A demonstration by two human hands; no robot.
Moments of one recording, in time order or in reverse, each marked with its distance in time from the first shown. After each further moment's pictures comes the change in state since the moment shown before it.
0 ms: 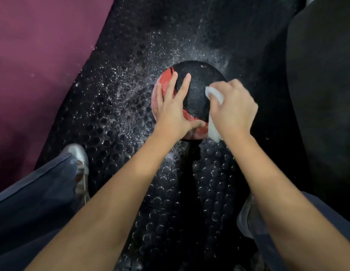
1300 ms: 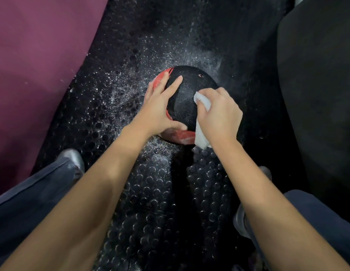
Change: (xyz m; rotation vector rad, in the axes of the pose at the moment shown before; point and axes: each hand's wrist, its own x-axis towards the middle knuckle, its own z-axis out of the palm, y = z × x) left_hand 0.020 -0.018 -0.023 0.045 -0.205 0.119; right_hand -0.009 -0.003 0.000 0.105 -0.087 0.071
